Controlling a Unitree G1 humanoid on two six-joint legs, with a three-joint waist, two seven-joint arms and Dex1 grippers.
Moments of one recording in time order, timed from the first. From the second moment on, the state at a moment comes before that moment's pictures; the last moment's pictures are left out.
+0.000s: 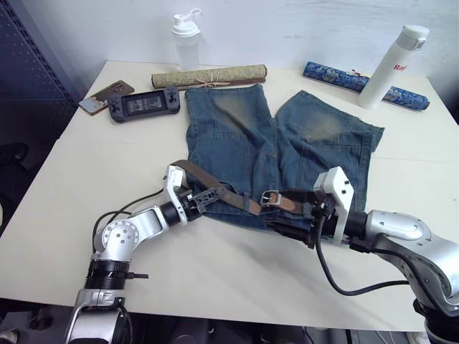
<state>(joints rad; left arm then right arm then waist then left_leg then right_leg) -0.44 0.35 0.06 0.12 -1.09 0.97 -0.37 -0.20 -0.71 -0.05 -0.62 0.67 0.79 0.68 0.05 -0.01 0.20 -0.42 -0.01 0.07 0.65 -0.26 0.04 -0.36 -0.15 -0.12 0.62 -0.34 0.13</state>
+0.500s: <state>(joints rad) -0.53 0.28 0.05 0.20 -0.94 1.05 -0.54 -0.13 -0.74 0.01 -0.60 0.48 0.60 0.73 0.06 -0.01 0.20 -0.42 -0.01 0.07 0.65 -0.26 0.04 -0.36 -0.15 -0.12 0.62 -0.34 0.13</state>
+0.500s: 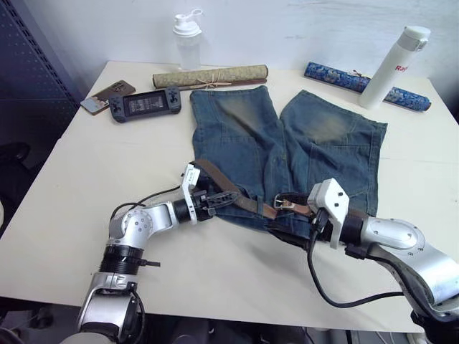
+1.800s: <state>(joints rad) -0.44 0.23 0.12 0.08 -0.94 1.14 -0.51 0.06 -0.68 0.12 -0.33 -0.36 -0.26 0.45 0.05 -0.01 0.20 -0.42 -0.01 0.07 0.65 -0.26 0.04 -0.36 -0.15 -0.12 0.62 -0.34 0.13</state>
